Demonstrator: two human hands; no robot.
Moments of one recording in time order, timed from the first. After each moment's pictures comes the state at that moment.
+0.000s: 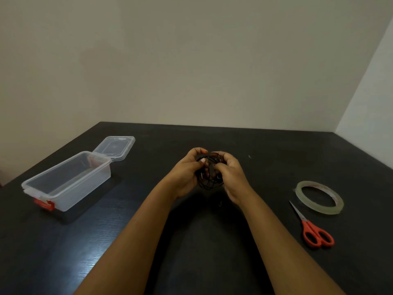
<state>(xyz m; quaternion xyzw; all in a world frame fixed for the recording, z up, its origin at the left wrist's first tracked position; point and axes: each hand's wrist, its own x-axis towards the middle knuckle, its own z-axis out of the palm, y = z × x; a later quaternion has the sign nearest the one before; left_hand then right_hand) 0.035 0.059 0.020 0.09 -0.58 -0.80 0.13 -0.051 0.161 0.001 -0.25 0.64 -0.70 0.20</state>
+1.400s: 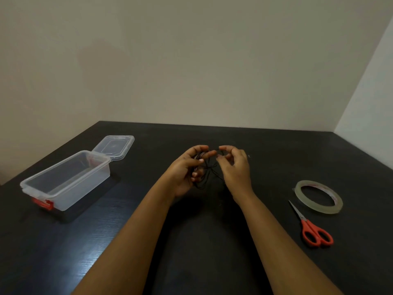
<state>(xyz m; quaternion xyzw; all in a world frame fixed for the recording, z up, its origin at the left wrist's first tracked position) 0.038 0.055 0.022 0.10 -0.55 -0.82 0.13 -0.053 0.168 0.006 -0.29 0.73 -0.62 -0.04</state>
